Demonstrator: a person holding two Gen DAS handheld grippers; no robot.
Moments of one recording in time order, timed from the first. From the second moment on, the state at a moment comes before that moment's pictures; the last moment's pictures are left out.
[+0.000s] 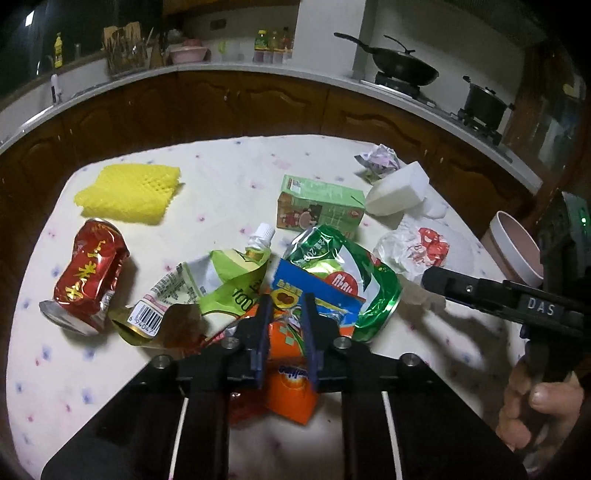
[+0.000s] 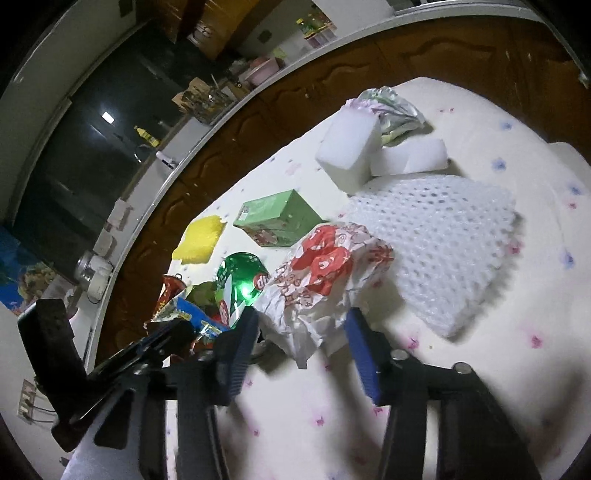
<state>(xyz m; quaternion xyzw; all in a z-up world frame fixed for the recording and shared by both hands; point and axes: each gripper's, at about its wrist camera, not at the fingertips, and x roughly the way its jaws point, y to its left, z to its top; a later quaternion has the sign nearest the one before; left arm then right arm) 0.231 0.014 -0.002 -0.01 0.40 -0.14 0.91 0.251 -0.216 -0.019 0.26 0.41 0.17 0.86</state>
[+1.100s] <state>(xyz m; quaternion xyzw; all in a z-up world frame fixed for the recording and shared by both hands) 0.192 -0.092 0.083 -0.04 0.30 -0.25 0.92 0.125 -0.384 0.054 0.27 0.28 0.06 0.92</state>
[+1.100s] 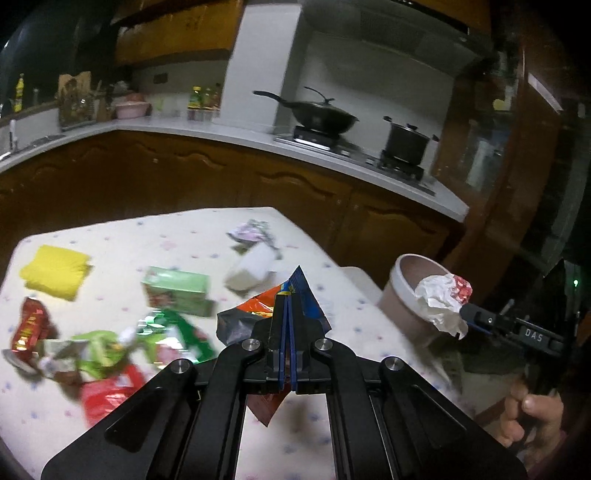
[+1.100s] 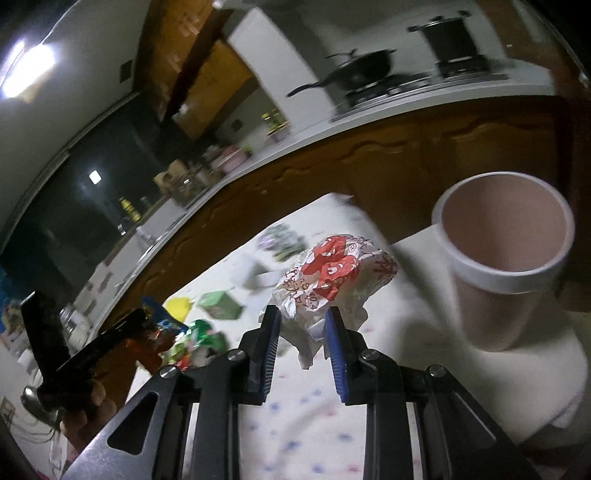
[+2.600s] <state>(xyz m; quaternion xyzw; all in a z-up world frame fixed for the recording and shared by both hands) 0.286 -0.384 0.036 -0.05 0.40 -0.39 0.83 0.144 -0.556 0.020 0.26 0.31 -0.09 0.91</state>
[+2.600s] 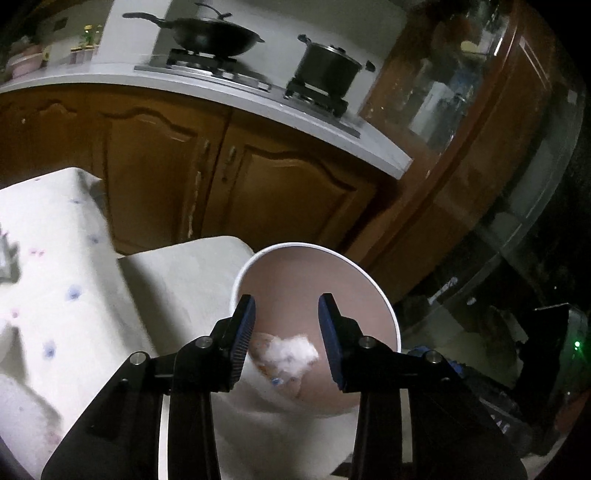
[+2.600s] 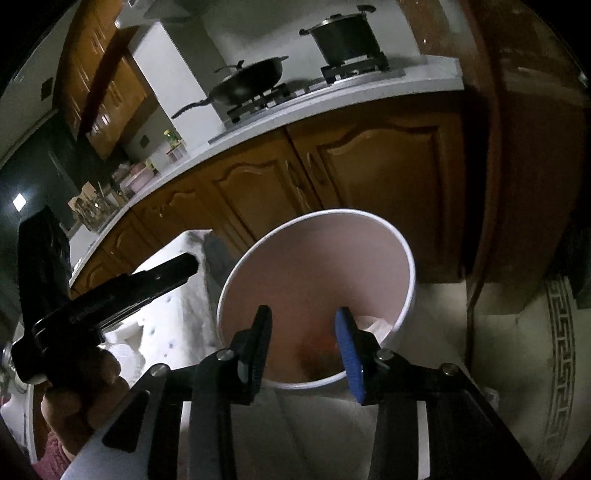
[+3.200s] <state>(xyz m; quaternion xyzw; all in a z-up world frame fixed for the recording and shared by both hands) 0.254 -0.246 0.037 -0.06 0.38 -0.29 0.87 0.126 -0.495 0.047 0.24 0.27 -0.05 0.93</state>
